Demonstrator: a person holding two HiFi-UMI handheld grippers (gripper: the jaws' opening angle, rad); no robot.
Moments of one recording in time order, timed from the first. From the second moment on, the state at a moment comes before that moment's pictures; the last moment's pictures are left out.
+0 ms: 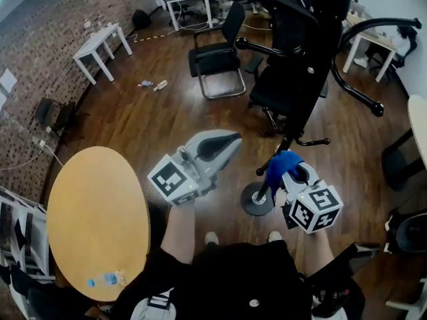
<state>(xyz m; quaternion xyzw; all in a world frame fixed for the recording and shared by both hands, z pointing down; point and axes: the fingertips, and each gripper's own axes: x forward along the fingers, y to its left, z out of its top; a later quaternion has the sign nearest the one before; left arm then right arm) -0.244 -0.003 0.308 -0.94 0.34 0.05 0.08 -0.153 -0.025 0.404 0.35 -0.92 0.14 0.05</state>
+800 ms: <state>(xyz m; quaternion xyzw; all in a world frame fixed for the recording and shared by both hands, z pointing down) -0.246 -0.014 0.309 -0.97 0.21 0.05 0.07 -0.153 -0.079 0.358 0.52 -0.85 0.04 0.02</state>
